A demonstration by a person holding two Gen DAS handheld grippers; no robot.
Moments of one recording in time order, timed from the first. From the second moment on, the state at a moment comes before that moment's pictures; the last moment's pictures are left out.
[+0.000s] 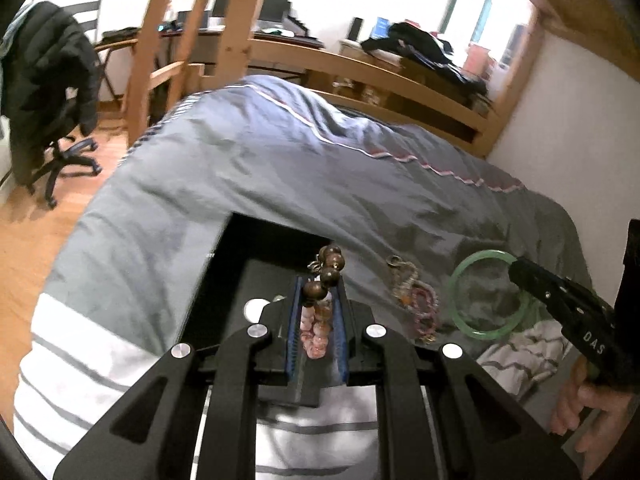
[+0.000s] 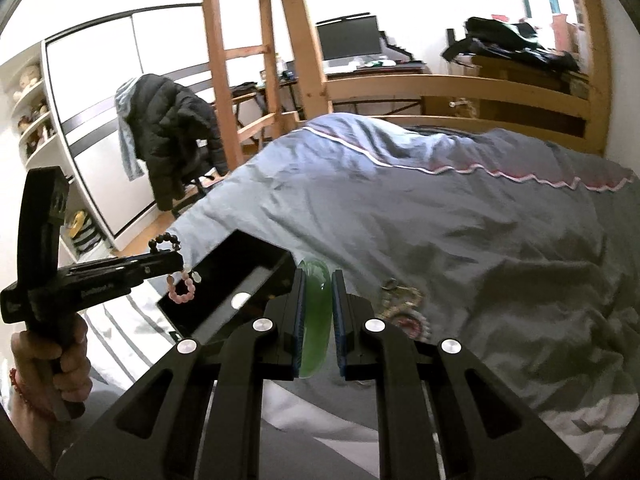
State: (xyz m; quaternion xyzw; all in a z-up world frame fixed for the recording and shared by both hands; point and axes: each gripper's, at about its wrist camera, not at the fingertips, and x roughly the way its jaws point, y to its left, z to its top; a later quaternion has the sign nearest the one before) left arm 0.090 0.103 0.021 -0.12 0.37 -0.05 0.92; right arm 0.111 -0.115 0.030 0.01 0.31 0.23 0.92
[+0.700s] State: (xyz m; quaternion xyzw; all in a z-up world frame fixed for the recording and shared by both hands) left arm 0.107 0.157 -0.007 -0.14 0.41 -0.01 0.90; right arm 0.148 0.009 0.010 -0.04 0.34 0.30 0.89
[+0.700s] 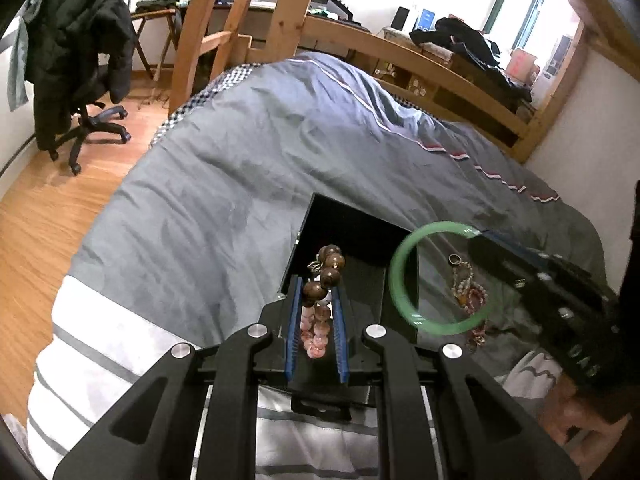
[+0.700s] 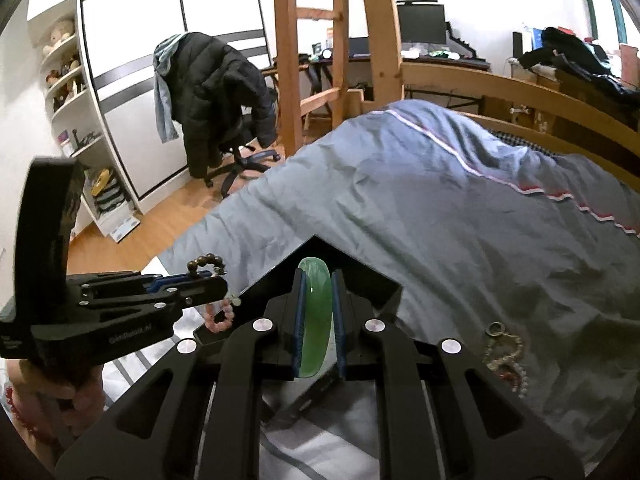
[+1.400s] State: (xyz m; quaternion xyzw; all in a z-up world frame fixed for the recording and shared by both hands) left arm 0.109 0.159 -0.012 -0.14 0.42 0.01 0.90; right arm 0.159 0.010 -0.002 -0.03 0.36 0.29 0.89
